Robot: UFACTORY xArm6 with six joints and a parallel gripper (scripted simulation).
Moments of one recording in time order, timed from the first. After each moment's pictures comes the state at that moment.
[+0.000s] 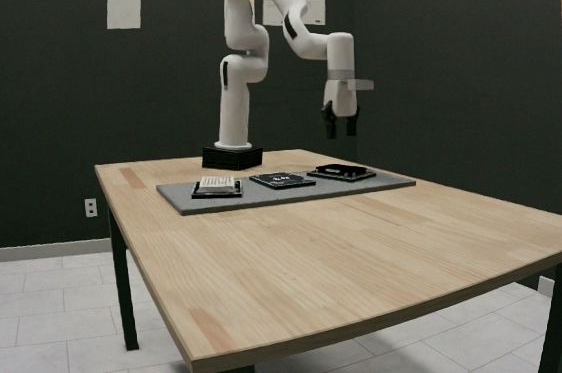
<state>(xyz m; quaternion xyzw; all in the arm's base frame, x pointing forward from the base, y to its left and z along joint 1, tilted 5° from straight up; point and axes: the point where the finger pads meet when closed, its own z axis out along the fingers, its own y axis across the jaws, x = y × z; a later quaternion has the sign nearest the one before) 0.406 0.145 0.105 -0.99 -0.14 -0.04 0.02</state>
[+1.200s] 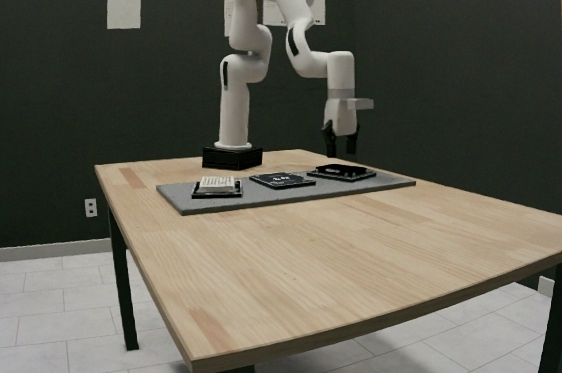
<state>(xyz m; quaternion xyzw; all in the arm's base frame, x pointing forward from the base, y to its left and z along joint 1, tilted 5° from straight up) 0.410 0.148 0.052 -0.99 -0.14 -0.04 0.02</state>
